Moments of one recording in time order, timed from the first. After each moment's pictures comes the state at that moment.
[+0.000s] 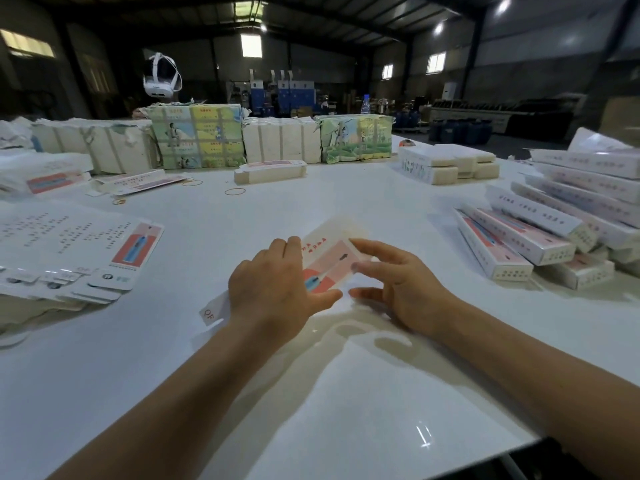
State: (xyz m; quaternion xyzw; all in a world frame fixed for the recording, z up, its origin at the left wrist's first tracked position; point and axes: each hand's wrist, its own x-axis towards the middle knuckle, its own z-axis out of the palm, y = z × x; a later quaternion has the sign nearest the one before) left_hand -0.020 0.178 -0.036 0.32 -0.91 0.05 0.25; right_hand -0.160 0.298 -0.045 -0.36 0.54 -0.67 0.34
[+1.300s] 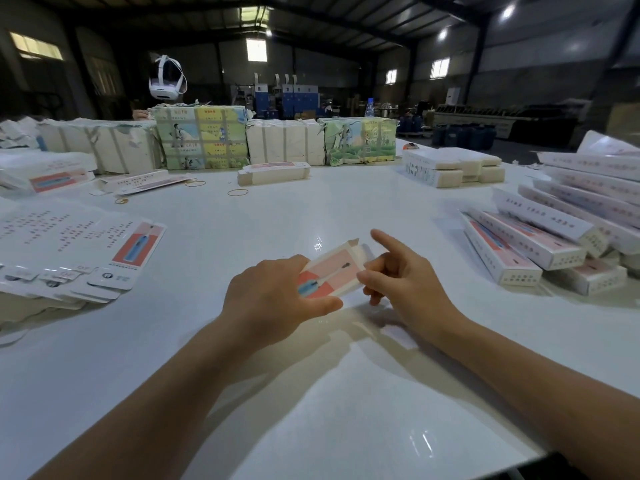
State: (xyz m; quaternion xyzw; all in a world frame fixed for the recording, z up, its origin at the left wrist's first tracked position) left_hand -0.014 0.160 -0.039 0.23 -0.95 -0.08 0.19; right_hand -0.151 0.300 -0.049 -0.41 0.65 -0.62 0.14
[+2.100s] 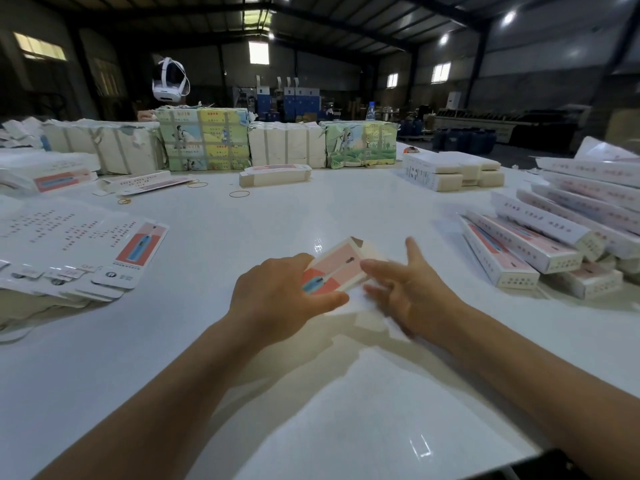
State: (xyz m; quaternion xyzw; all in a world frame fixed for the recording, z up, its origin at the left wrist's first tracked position) left_hand -0.016 0.162 -0.039 0.21 -0.95 -0.11 0.22; right_hand -0.159 0.296 -0.043 -0.24 0.56 -0.72 0.33
